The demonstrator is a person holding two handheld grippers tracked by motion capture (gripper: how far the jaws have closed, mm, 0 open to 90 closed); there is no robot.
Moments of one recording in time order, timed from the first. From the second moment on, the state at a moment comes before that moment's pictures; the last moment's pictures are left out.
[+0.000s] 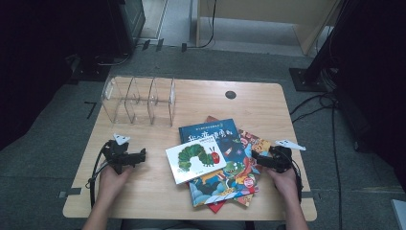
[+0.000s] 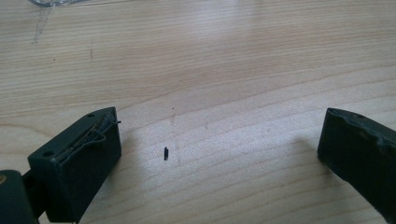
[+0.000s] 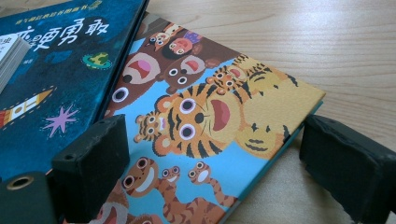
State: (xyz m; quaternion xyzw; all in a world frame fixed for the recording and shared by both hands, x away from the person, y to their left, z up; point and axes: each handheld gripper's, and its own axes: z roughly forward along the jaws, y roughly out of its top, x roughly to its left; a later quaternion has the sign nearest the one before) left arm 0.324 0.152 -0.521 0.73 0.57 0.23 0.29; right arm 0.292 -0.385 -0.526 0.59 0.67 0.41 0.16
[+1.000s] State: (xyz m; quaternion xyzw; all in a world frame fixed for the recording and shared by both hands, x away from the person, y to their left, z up) left arm 0.335 0.116 -0.480 0.83 0.44 0.08 0.35; right arm 0.253 -0.321 -0.494 0.49 0.74 0.43 0.15
